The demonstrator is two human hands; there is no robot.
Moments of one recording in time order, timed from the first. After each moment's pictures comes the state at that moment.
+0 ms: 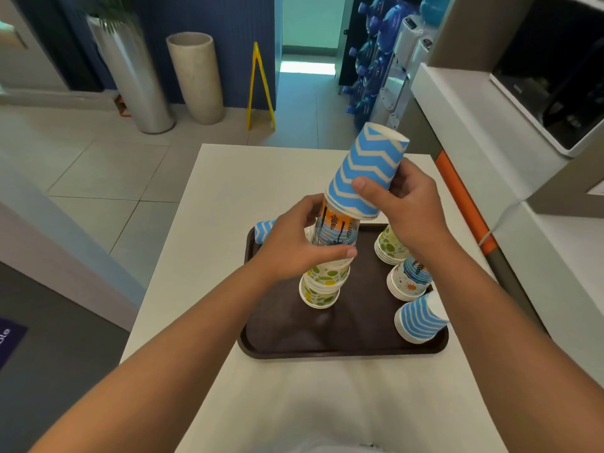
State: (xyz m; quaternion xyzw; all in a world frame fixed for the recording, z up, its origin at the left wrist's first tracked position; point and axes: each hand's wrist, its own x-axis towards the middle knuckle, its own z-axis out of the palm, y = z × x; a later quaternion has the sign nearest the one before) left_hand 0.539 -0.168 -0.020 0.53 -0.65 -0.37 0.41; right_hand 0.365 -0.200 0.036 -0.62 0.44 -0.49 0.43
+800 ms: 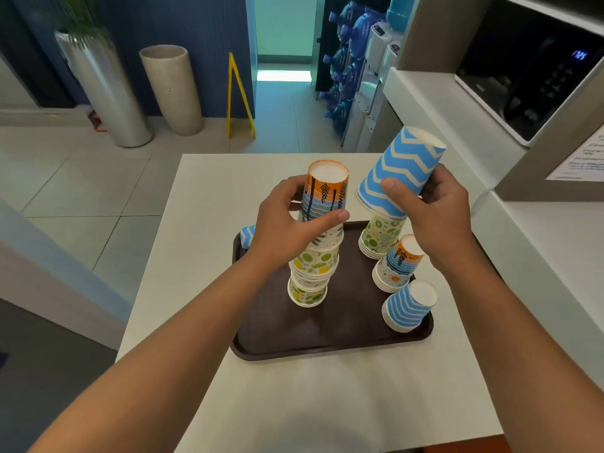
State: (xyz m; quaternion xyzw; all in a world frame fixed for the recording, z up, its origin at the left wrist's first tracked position) left_hand 0.523 -0.173 -0.002 0.53 -0.62 -0.30 0.49; right_hand 0.321 -0.173 0.041 -0.56 0.51 -0.55 0.34
